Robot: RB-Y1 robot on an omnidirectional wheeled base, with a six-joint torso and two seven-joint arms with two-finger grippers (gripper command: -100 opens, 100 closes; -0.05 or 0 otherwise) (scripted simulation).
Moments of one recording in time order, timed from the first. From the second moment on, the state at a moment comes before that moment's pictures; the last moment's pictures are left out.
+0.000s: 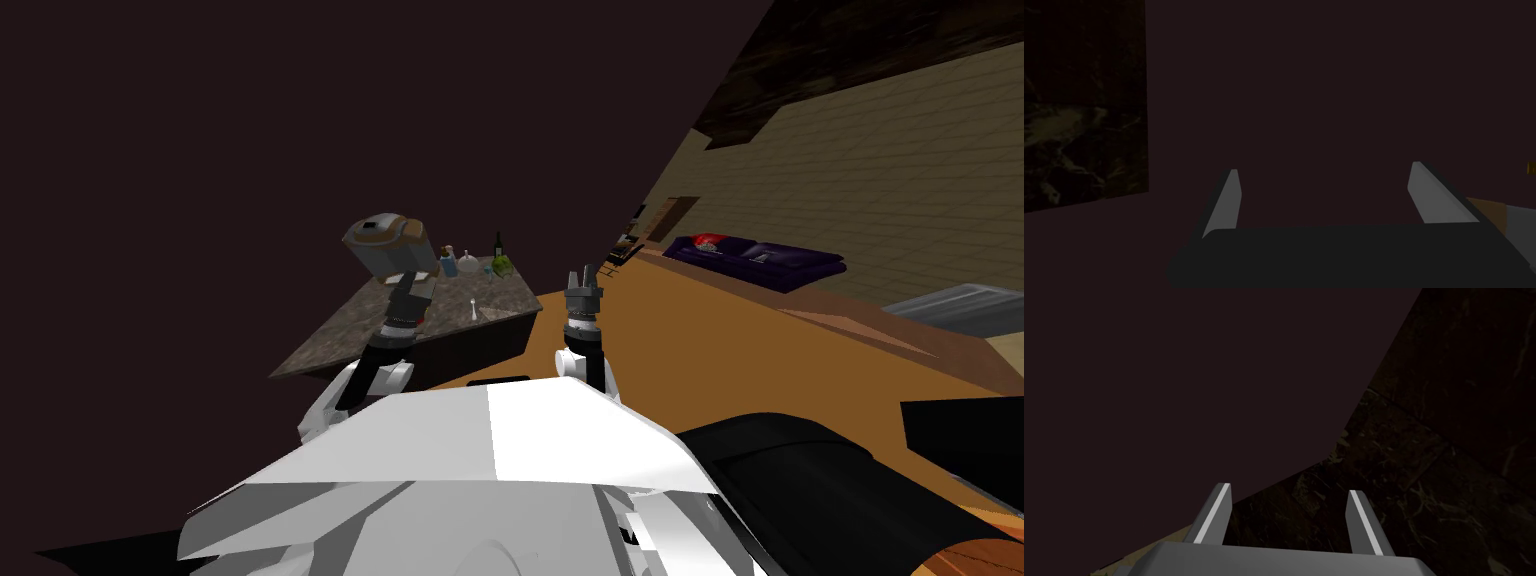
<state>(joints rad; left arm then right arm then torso) 0.37 0.38 -0.06 -2.16 0.01 -0.46 0.15 0.46 0.03 0.05 -2.33 0.09 -0.46 -0.06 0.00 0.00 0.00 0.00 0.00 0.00</state>
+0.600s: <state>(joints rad) 0.31 0.55 -0.08 -2.08 0.01 -0.39 0.17 0.46 0.03 0.05 -2.33 0.09 -0.46 -0.06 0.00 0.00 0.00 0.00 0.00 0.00</state>
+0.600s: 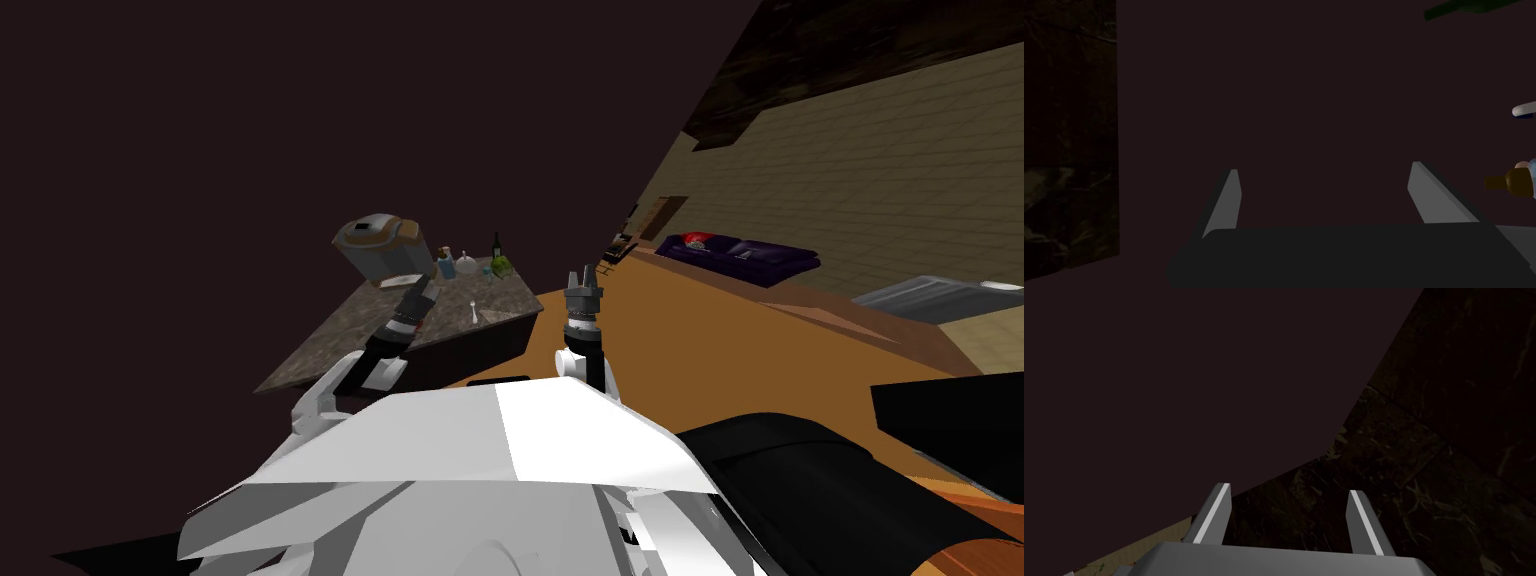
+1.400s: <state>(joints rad) 0.25 0.78 -0.15 -1.97 0.00 -0.26 0.19 0.46 0.03 0.05 -2.33 0.09 -0.46 -0.06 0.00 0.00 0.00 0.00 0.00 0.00</state>
